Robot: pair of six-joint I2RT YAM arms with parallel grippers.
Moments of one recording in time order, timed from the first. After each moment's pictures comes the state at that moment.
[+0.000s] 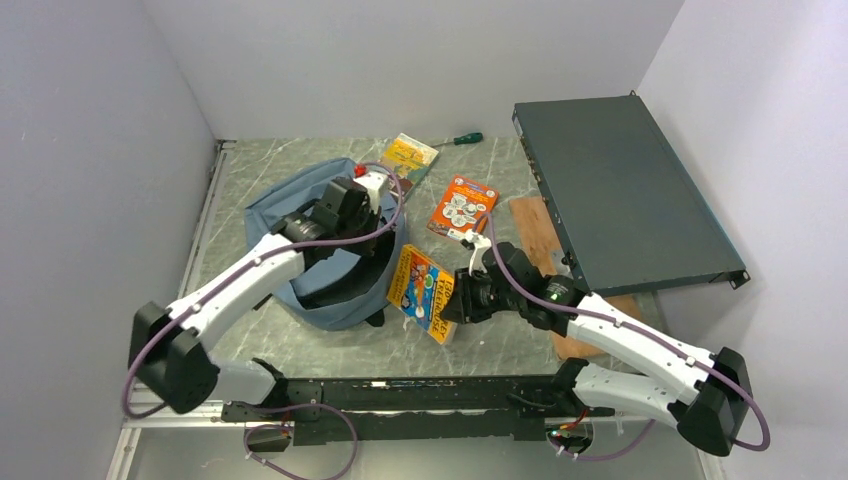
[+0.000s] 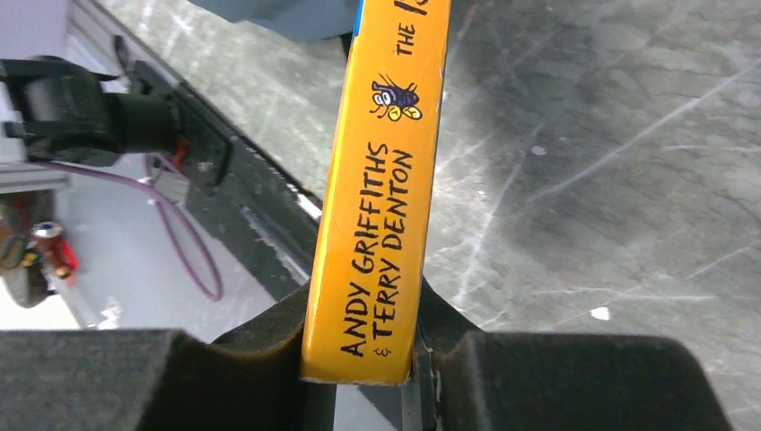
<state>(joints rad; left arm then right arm) -0.60 1.37 1.13 -0.57 -0.02 -0.23 0.85 0.98 0.72 -0.46 -0.20 0.61</state>
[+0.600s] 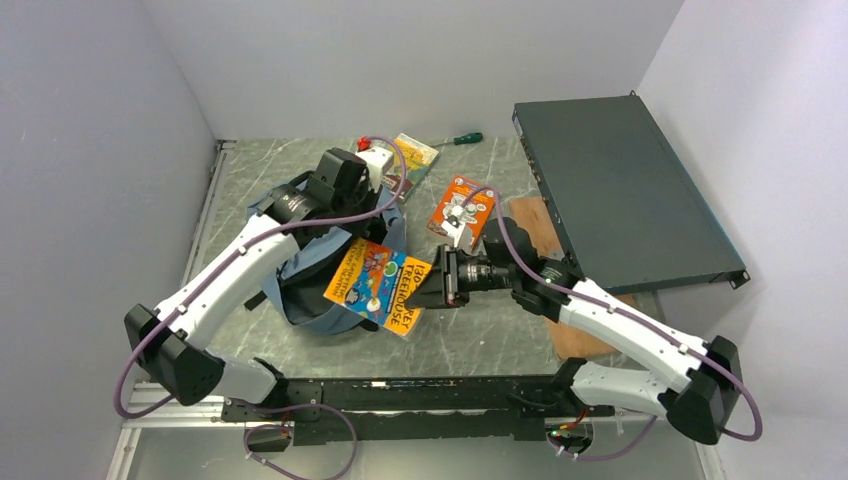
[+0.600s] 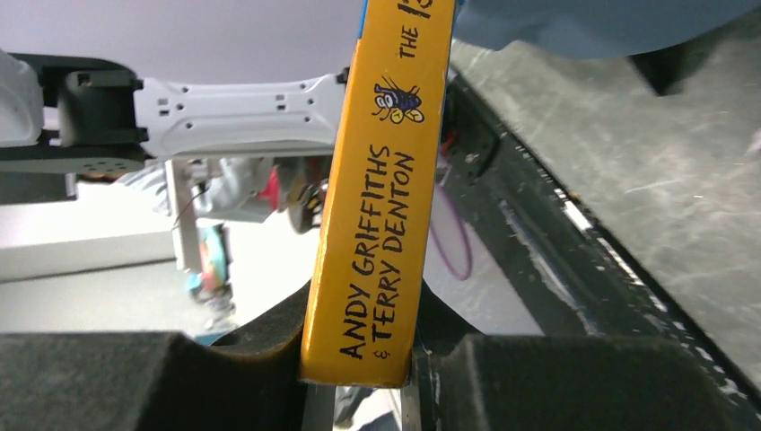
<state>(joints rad) -0.63 1.37 1.43 -0.80 -0.10 -0.11 0.84 1.05 0.87 -0.25 -0.57 1.00</state>
